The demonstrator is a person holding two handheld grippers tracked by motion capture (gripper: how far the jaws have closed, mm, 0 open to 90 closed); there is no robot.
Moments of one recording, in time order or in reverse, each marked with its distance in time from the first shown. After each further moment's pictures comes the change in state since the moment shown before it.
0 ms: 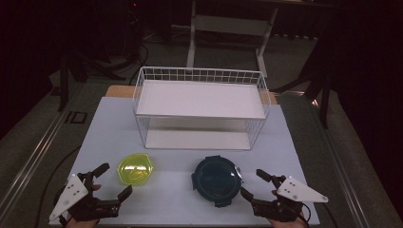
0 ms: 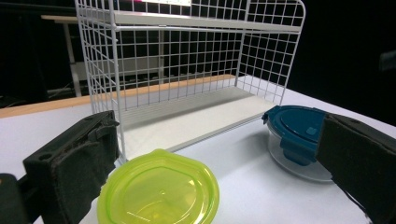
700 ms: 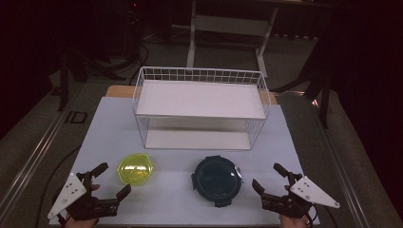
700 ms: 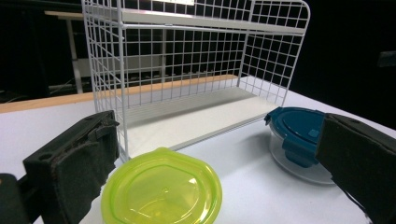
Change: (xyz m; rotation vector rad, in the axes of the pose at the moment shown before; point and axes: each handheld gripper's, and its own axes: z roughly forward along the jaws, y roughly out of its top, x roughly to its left) left arm 0.003 0.001 -0.002 0.003 0.008 -0.023; right arm -0.025 -0.016 -0.009 -0.140 -0.170 0.028
